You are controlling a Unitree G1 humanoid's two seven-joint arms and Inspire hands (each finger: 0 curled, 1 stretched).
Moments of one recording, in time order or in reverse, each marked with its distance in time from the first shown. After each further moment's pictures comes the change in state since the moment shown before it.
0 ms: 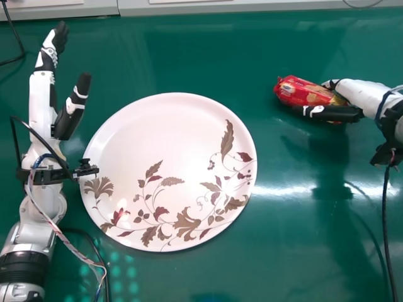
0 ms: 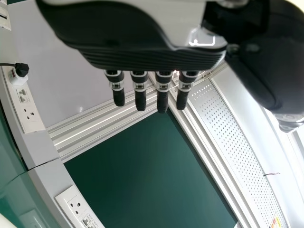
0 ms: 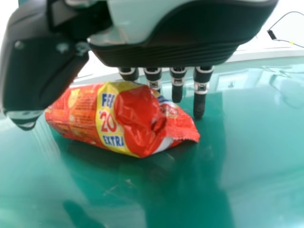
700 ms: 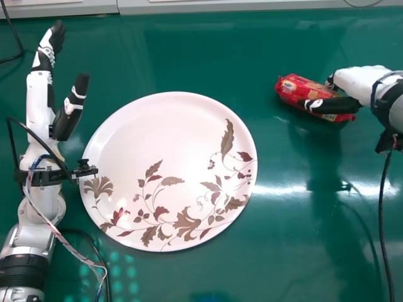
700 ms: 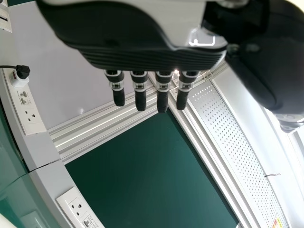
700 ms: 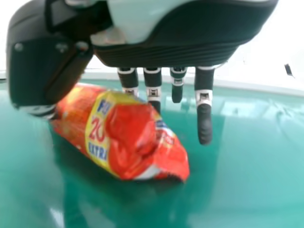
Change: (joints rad) left arm 0.015 -0.006 0.008 -0.035 0.000 0.013 0.000; right arm -0.104 -0.024 0.082 0.115 -0.154 -0.153 -0.119
